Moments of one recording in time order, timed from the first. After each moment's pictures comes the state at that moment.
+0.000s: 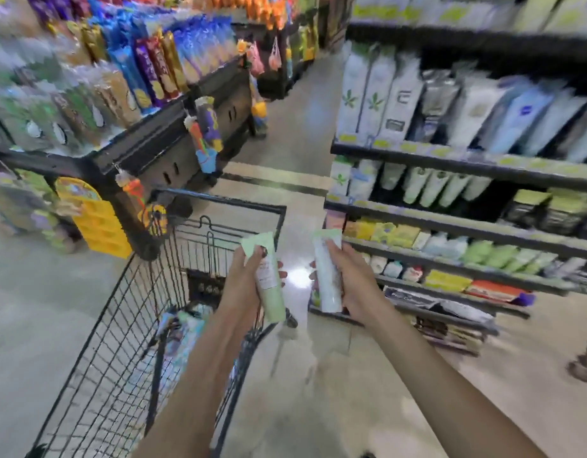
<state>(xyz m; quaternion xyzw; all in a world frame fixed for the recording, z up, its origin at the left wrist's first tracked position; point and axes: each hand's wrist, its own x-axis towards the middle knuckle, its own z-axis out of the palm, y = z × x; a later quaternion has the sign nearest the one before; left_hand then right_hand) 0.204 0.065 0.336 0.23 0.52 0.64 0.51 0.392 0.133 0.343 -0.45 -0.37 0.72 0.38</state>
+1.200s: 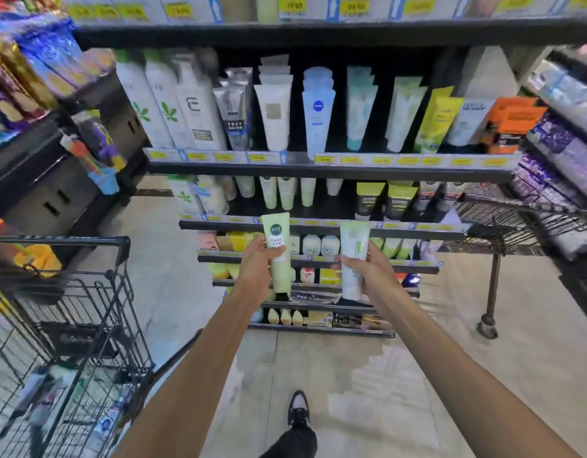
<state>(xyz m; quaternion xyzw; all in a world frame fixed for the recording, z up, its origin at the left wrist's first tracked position) 0.579 0.292 0.311 0.26 0.56 0.52 0.58 0.811 0.282 0.315 -0.54 -0.40 0.60 0.43</state>
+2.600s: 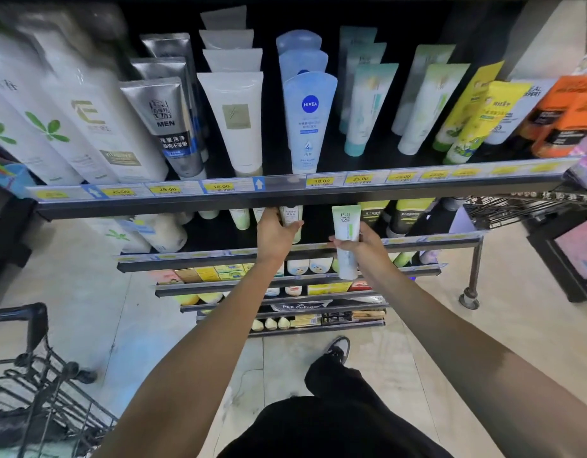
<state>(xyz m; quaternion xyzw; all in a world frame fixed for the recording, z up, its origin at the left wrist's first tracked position) 0.616 0.542 0.228 0.53 0.65 0.40 0.37 0.805 0.480 0.249 -0.62 -0.36 0.55 0.43</state>
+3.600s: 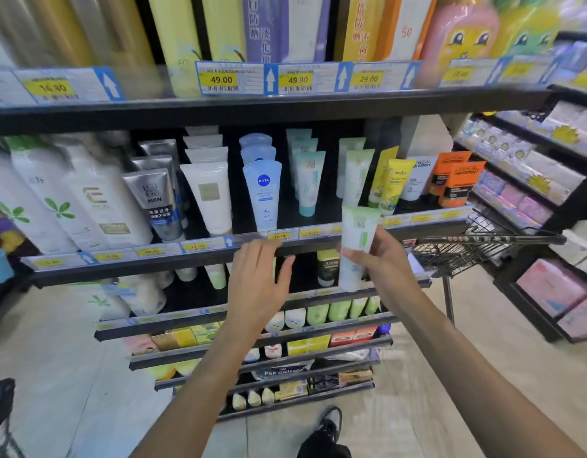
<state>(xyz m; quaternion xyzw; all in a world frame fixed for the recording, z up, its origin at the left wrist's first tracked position) 0.627 0.442 0.354 0.76 0.47 0.44 -0.03 0.862 0.413 0.392 -0.52 -0.46 0.45 0.57</state>
